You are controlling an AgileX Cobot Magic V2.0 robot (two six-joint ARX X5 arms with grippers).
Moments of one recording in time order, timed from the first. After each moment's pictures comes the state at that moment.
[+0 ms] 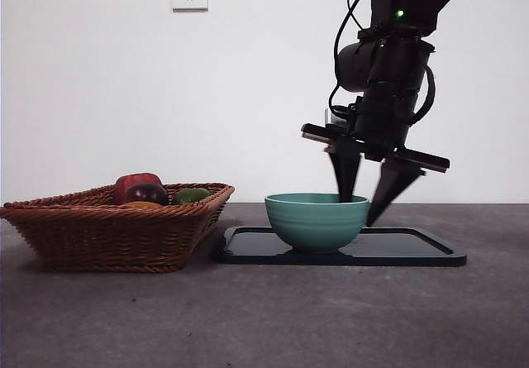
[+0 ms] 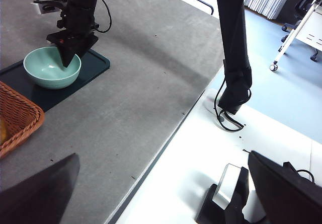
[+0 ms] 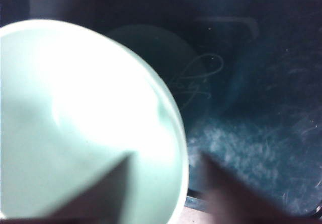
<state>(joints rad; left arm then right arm) -0.61 0.47 1.29 -1.30 0.49 0.03 0.37 2.06 1.66 -0.96 -0.23 0.34</state>
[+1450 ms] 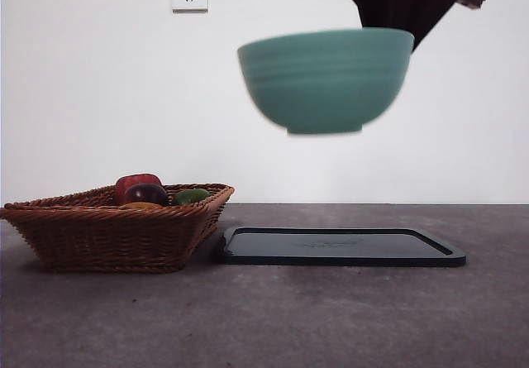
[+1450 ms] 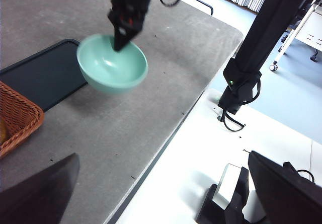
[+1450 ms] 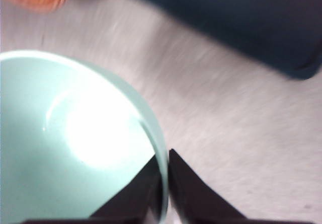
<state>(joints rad) -0.61 0.47 1.29 -1.30 0.49 0.03 0.67 1.55 1.48 -1.24 -0.08 0.26</state>
